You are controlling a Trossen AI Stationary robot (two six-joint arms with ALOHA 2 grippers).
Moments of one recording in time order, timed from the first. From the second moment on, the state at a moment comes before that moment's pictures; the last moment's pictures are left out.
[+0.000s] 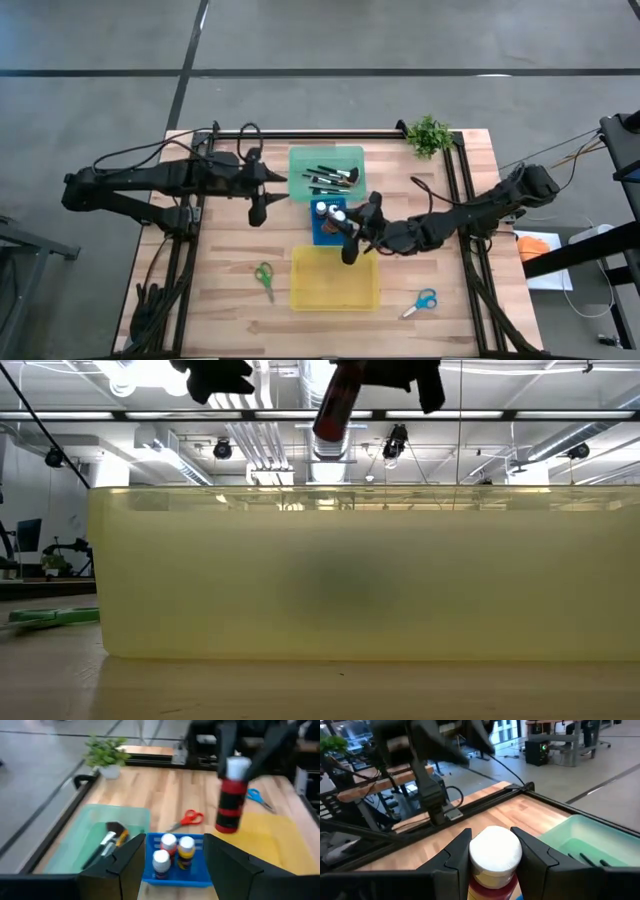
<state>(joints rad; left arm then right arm) 0.06 1.05 0.99 -0.41 -0.09 -0.02 0.34 1.51 0.95 0.35 0.79 0.40</state>
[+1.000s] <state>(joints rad) -0.12 1.23 1.32 -0.67 0.14 0.39 0.17 1.63 1.40 0.06 0.14 0.42</state>
